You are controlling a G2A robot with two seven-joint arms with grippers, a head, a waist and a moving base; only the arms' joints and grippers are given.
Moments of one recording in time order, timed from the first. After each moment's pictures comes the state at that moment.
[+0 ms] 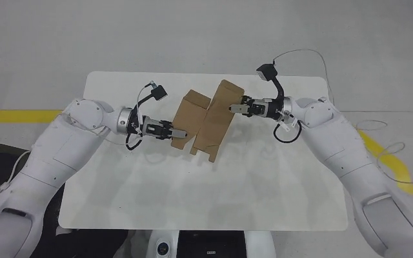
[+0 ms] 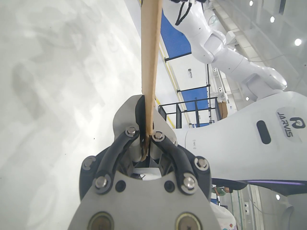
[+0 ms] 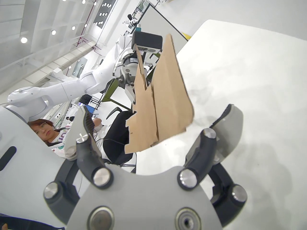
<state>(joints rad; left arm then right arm) 0.58 -0.83 -0.72 -1.30 -0.57 -0.55 -1.28 -0.50 -1.11 0.69 -1.00 0.53 -0.83 0.99</state>
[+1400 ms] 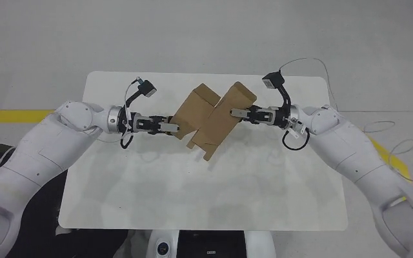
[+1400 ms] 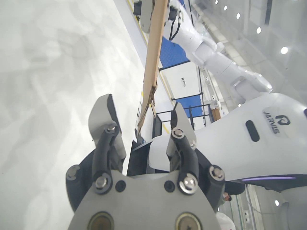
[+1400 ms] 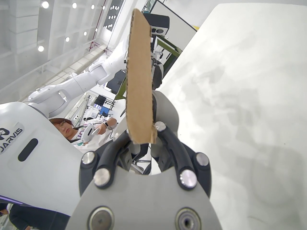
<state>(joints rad) 0.43 -0.73 -0.45 -1.21 -0.87 -0.67 -1.15 -0.45 -1.00 0.45 -1.03 0.76 -0.90 0.92</state>
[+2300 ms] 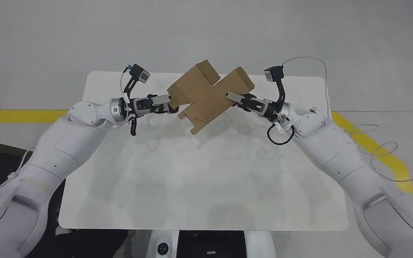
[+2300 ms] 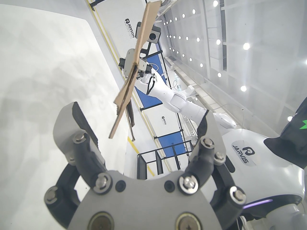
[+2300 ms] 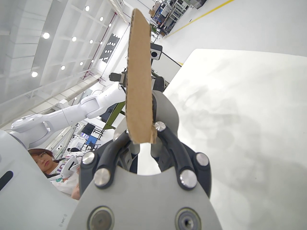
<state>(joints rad) 0.49 -0.87 -0.55 -1.03 -0.98 -0.71 -1.10 -0.49 -1.11 0.53 -0.94 0.53 -0.91 0.60</state>
